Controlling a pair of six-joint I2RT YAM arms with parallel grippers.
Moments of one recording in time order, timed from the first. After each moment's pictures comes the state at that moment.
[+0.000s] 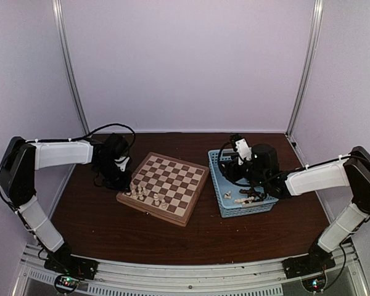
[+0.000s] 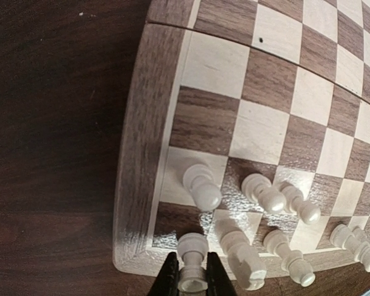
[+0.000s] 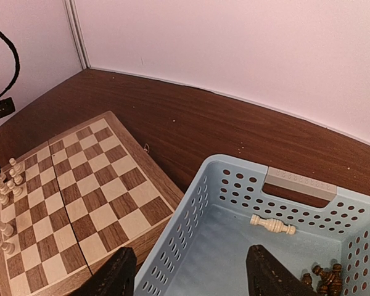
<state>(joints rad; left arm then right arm) -0.48 1.67 1.10 -0.70 0.06 -0.34 0.65 1.56 0.71 0.53 0.09 0.10</state>
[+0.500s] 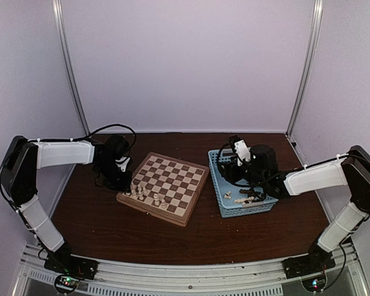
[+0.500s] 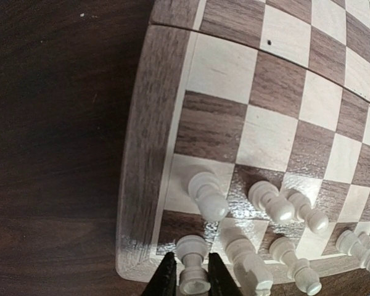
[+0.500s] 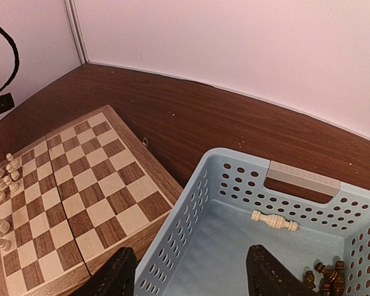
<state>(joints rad) -0.48 1.69 1.10 -0.69 0.04 -0.33 0.65 1.58 0.72 0.53 0.09 0.10</state>
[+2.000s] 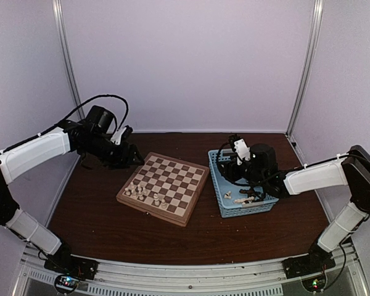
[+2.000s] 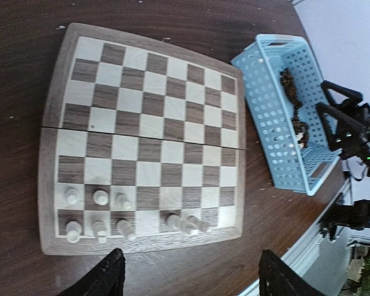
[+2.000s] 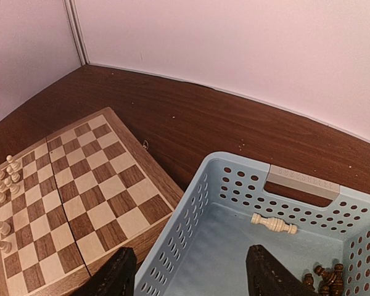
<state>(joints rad) -0.48 1.45 1.23 -0.72 0.34 -0.39 0.65 1.58 0.73 0.52 0.09 0.10</state>
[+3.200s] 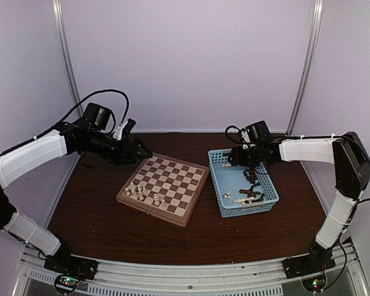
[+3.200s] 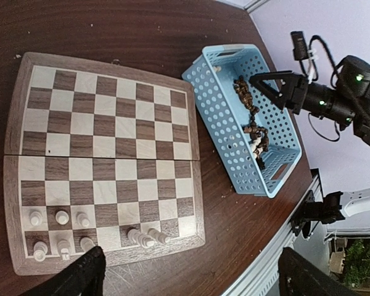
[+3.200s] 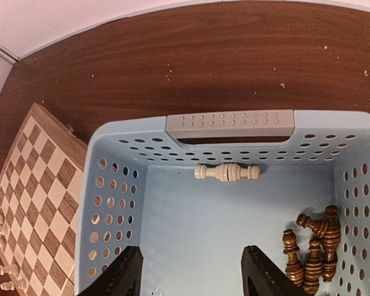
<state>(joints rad) -0.50 1.43 1.22 -0.58 0.50 -0.44 0.46 1.74 1.15 -0.16 -0.05 0.42</state>
